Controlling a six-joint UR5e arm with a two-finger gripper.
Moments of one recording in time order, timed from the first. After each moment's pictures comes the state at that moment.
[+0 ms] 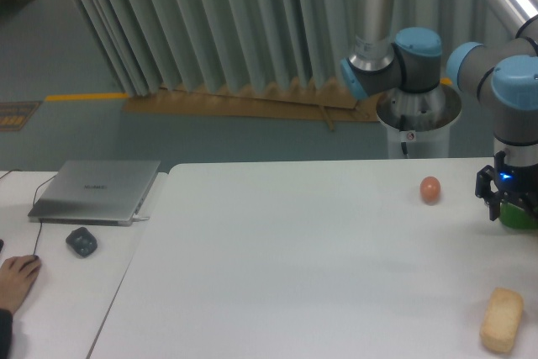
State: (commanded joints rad) arm 2.58 -1.85 -1.61 -1.07 1.56 1.10
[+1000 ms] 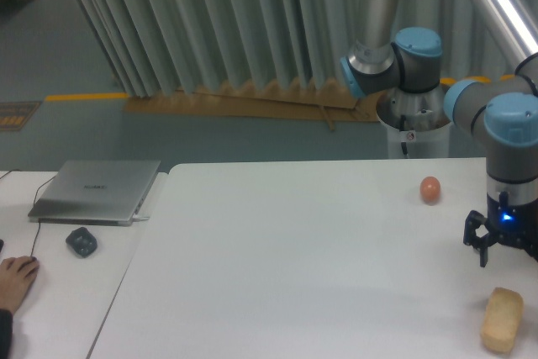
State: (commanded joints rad) arm 2.50 -2.01 -1.54 -0.96 1.60 0.79
